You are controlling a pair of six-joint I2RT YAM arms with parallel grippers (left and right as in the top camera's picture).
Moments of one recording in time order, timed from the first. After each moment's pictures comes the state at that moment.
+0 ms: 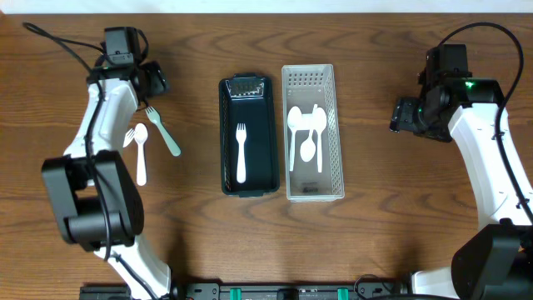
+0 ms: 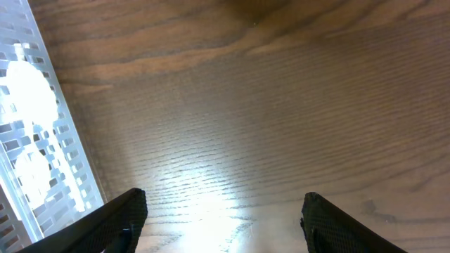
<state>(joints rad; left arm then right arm) 0.11 1.95 1.48 -0.59 -0.16 -0.32 -0.01 1.63 1.39 -1.07 0.05 0.25</state>
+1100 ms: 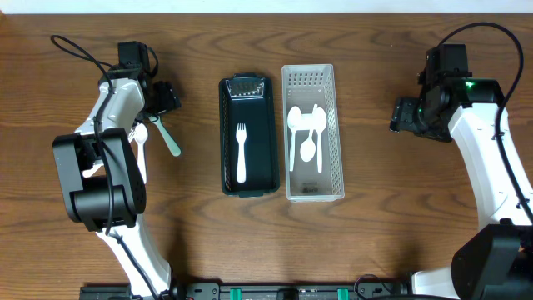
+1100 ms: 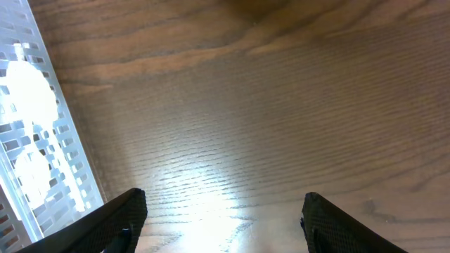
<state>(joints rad) 0.12 2.08 1.48 -0.65 -0.05 -0.32 -0.01 1.63 1.39 -1.07 0.05 0.25</state>
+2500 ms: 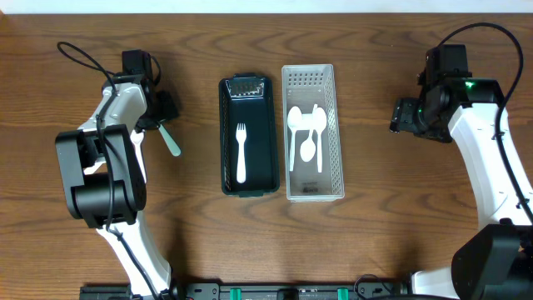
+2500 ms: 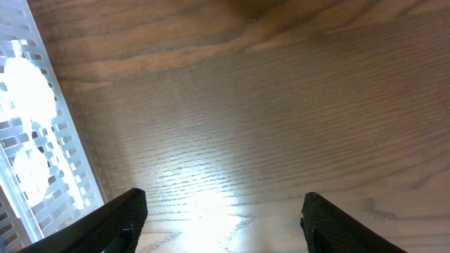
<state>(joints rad) 0.12 2.11 1.43 -0.64 -0.06 -0.32 -0.01 1.63 1.39 -1.07 0.05 0.25</state>
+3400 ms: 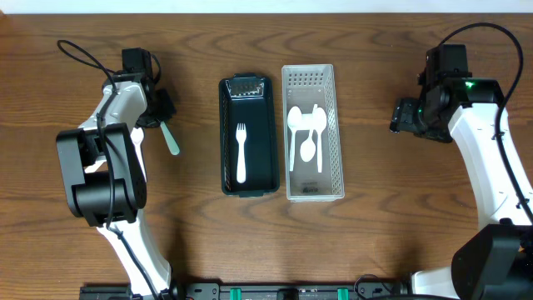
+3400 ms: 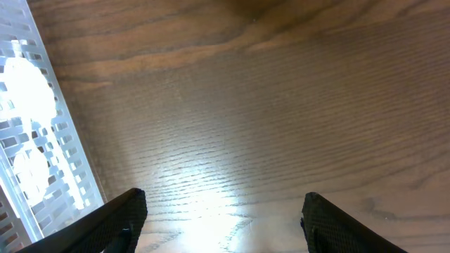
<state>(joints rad) 0.12 2.12 1.46 -0.64 -0.06 -0.32 -0.01 1.63 1.39 -1.07 0.05 0.25</state>
